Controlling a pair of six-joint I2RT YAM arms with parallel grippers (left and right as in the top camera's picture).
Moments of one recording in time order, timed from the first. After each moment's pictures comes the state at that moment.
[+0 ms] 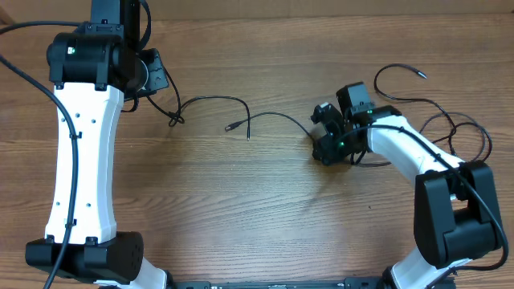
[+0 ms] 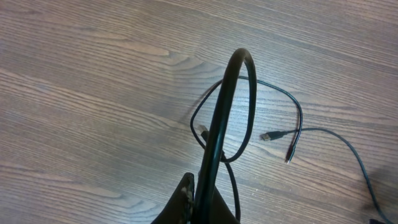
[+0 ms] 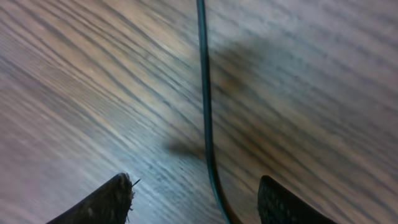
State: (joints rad) left arm -0.07 1.74 2.05 -1.44 -0.12 -0.36; right arm 0.24 1.81 1.09 -0.64 -0.21 -0.33
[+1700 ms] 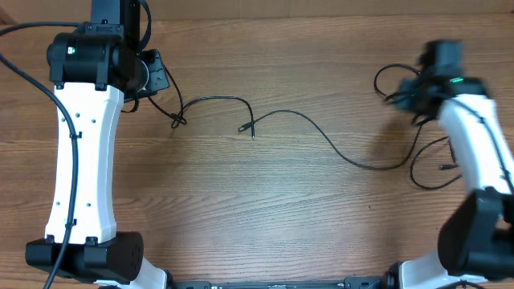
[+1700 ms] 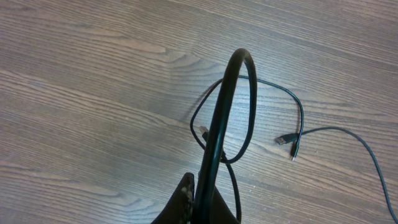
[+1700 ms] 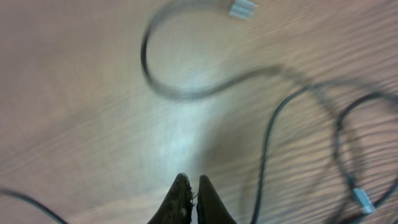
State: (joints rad) left arm -0.07 1.74 2.05 -1.44 -0.11 -0.36; right arm -0.15 1.71 1.43 -0.80 0.04 0.21
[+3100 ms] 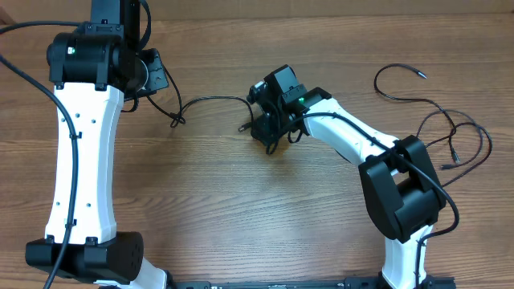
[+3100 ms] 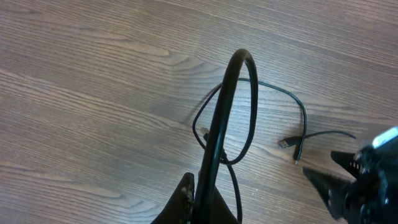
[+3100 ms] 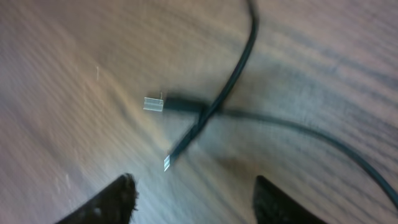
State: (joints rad) left arm -0.07 1.74 2.05 -1.44 -0.12 -0.36; right arm 0.53 2.07 1.48 -0.54 -0.24 -0.07
